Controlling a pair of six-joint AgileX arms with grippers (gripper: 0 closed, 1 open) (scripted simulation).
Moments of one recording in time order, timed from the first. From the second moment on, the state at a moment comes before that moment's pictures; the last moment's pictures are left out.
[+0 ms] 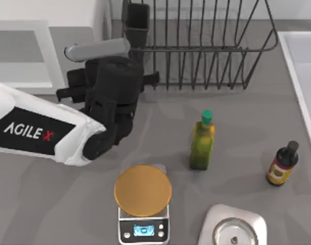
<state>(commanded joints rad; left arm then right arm) -0.63 1.91 0.89 0.61 -0.72 -0.32 0.00 0.00 0.00 0.00 0.00 0.00</state>
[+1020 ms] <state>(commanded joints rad) -0.81 2.13 0.81 0.86 -0.71 -0.31 0.00 0.00 0.00 0.00 0.00 0.00</state>
